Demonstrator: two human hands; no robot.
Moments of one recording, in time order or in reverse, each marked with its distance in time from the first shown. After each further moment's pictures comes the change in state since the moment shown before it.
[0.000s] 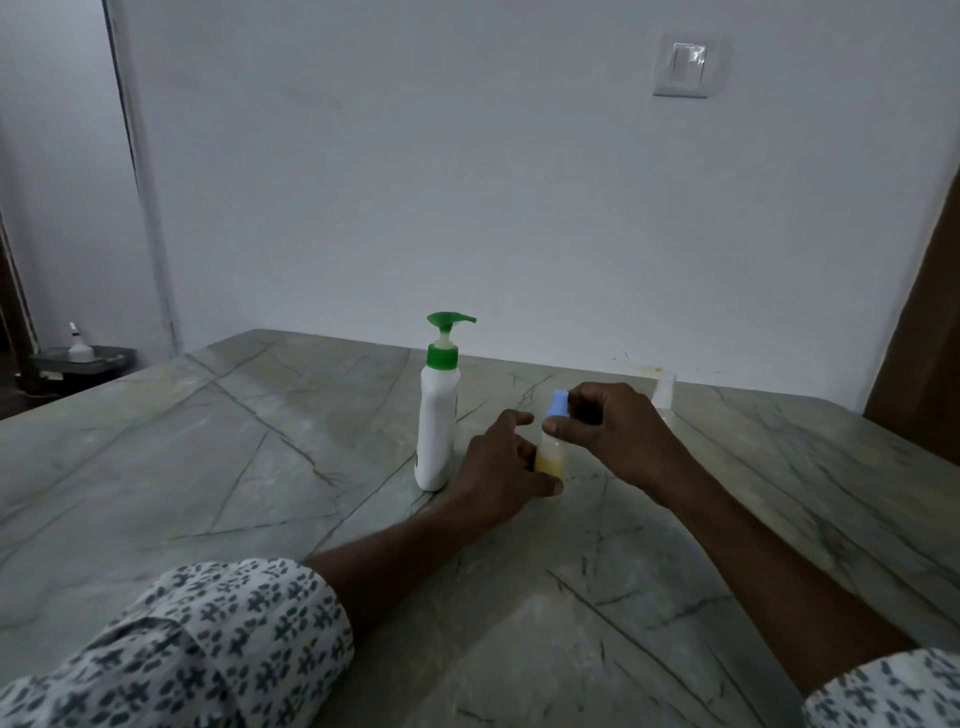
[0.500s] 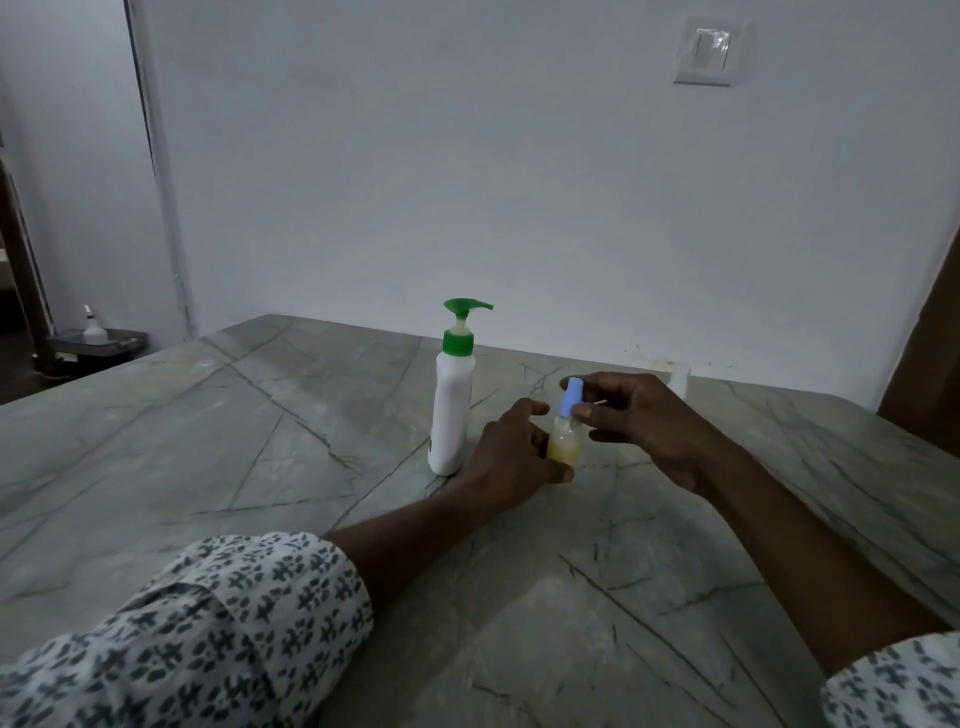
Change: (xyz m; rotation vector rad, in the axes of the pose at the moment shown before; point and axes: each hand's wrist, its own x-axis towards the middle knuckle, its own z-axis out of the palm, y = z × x) left_hand 0.000 -0.001 0.000 -0.042 -0.021 0.003; right_hand -0.002 0.003 -0.015 0.352 -0.182 0.101
